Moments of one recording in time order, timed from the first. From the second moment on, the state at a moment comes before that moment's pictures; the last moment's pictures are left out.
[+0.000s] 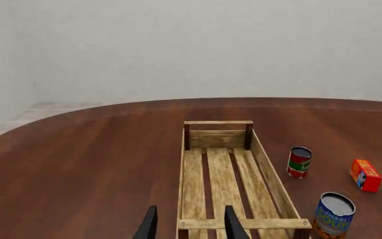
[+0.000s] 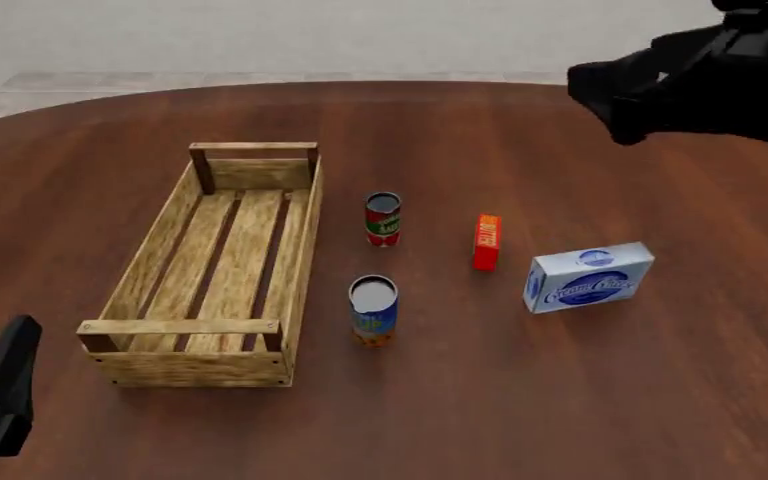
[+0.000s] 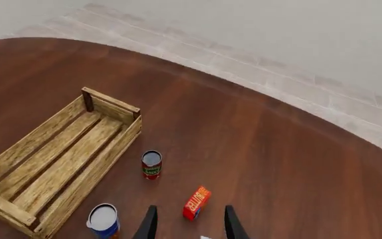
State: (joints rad) left arm 0.00 0.01 0.00 0.00 0.00; right arm 0.38 0.99 -0.99 0.34 -0.13
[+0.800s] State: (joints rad) left arm 0.00 0.01 0.00 0.00 0.00; right arm 0.69 1.62 -1.41 0.52 -0.02
